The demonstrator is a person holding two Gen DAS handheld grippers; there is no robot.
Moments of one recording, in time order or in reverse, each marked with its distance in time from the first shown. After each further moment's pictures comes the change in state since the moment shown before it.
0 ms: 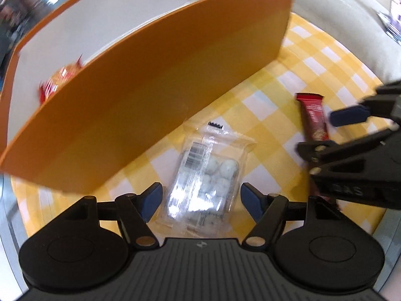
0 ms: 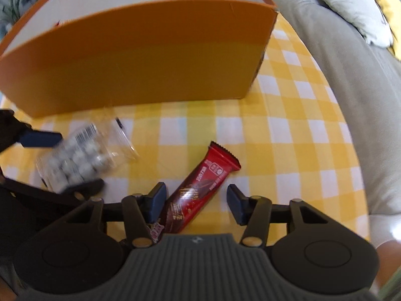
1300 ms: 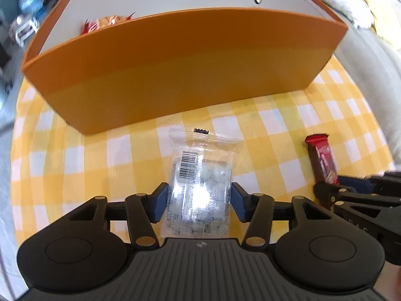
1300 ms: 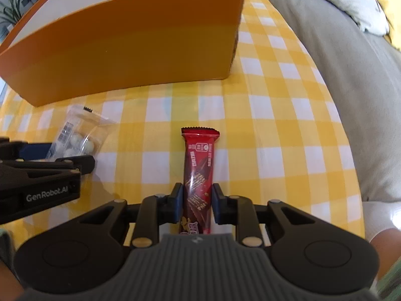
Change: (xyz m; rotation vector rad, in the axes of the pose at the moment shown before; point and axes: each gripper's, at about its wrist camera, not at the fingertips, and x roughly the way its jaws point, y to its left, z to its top) left arm -0.011 0.006 -0.017 -0.392 -0.022 -0.038; right arm -0.007 -0.023 -0.020 0.050 0.022 0.039
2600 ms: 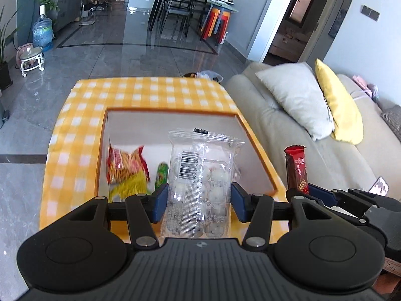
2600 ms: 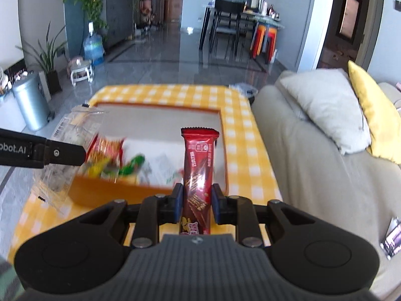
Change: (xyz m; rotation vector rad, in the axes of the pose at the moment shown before) left arm -0.158 0.032 0.076 -0.106 -0.390 -0.144; right arm -0.146 0.011 0.061 -0.154 -0.495 -0.006
